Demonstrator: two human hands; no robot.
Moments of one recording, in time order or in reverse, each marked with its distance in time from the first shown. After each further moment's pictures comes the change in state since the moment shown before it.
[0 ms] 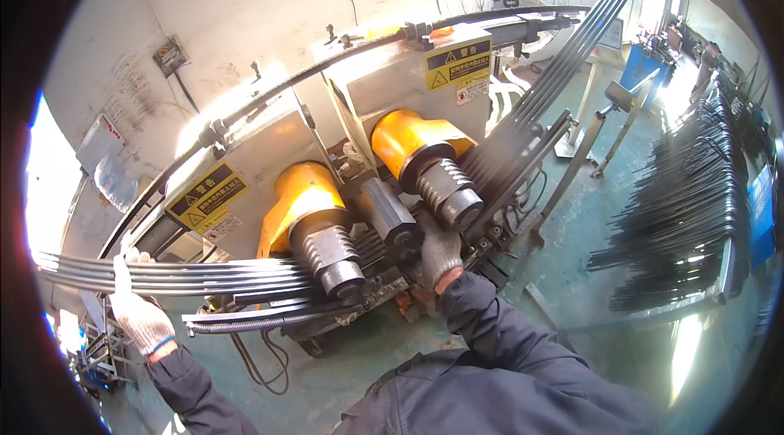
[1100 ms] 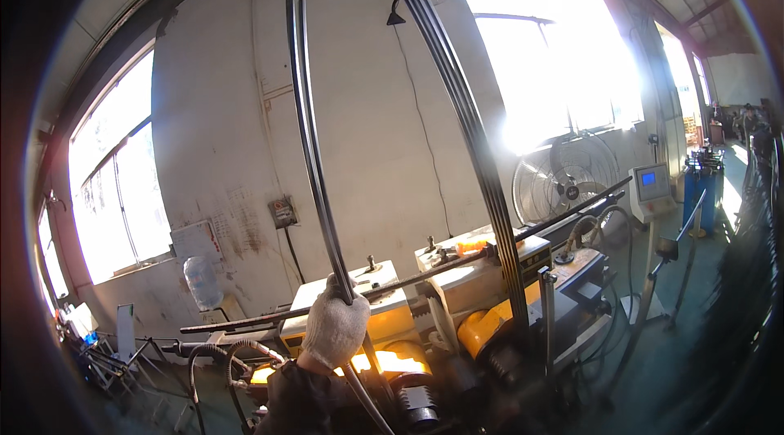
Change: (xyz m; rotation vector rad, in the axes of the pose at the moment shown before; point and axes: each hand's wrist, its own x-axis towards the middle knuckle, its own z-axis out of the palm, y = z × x) left_hand -0.062 0.080 0.227 0.472 -0.598 0.358; right_hand 0.033 0.010 -0.008 -0.742 -0.476 -0.350
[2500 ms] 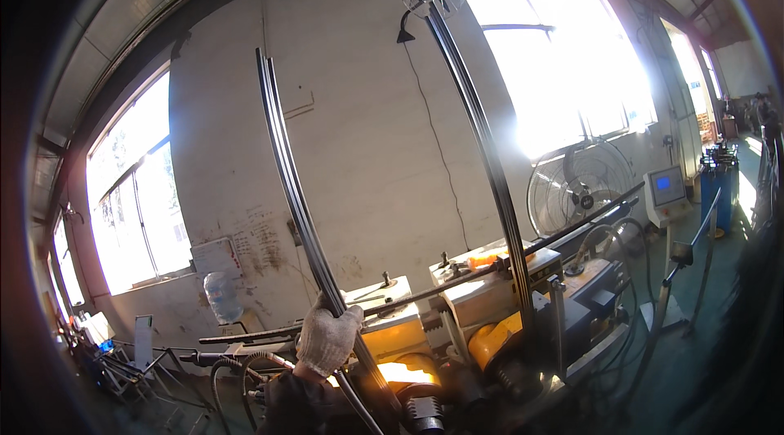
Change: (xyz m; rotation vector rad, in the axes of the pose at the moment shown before) left_hand -0.010 0.008 -0.017 -0.138 0.114 -0.025; right_hand 0.041 -0.007 0.027 0.243 0.020 0.019
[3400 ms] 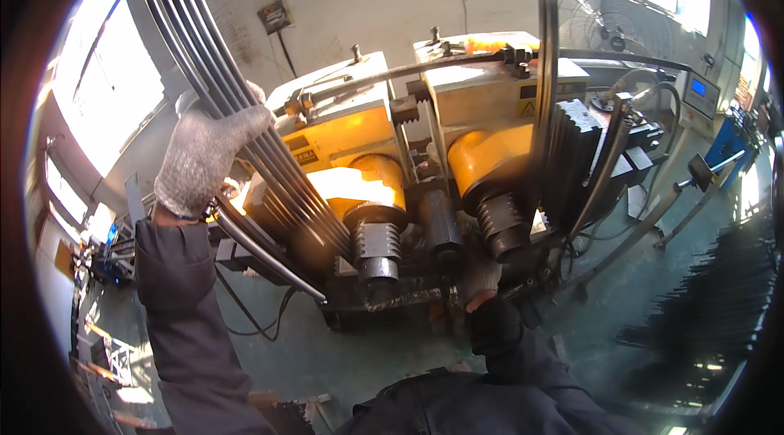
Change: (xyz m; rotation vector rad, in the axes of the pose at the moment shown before) left_hand -0.002 0.027 -0.016 0.346 -0.276 -0.151; right_hand -0.069 0.059 -0.047 -0.611 0.069 -0.270
